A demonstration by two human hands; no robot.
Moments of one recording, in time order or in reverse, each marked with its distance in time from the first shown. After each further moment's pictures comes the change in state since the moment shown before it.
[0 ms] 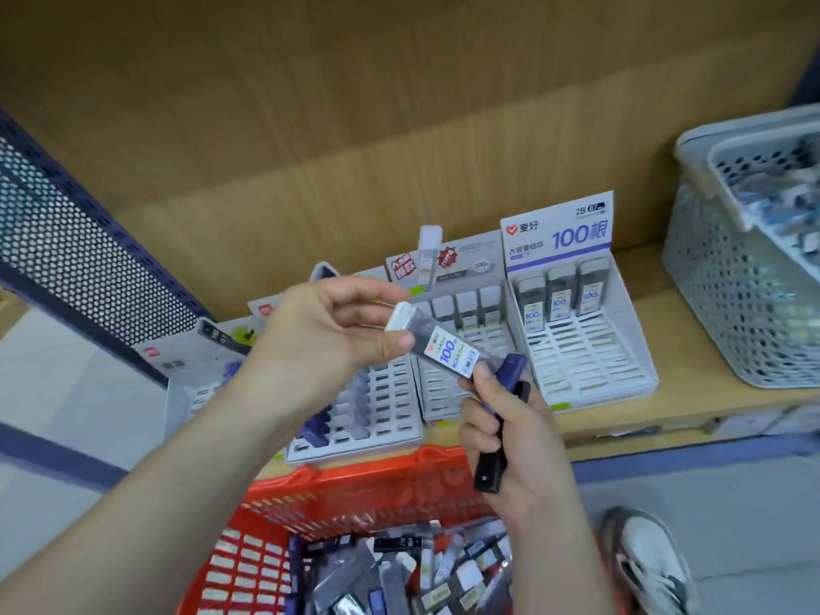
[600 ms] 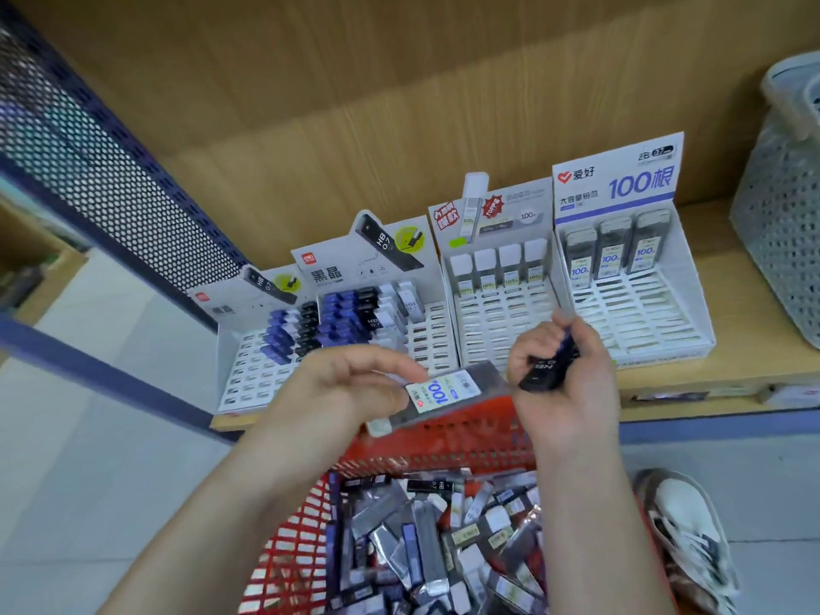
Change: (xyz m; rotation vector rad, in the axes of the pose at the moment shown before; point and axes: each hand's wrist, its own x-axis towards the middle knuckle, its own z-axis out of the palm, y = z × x) left_hand -0.068 -0.028 -0.010 0.043 -0.104 -0.349; right_hand 0.019 -0.011 -0.005 0.568 0.154 0.052
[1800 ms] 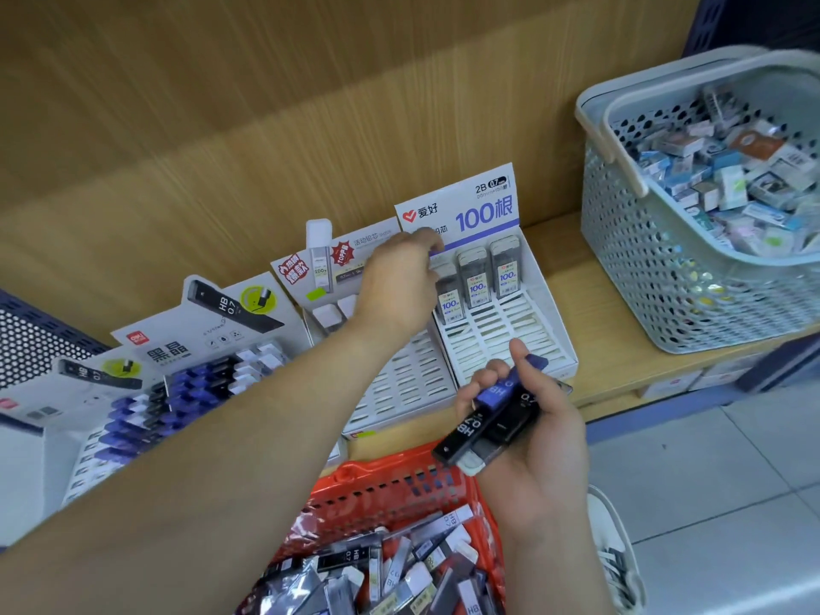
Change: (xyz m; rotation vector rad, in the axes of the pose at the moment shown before) left_hand 0.225 0.065 0.144 0.853 0.251 0.667; right_hand -0.002 -0.070 -0.014 -0.064 0.010 -0.197
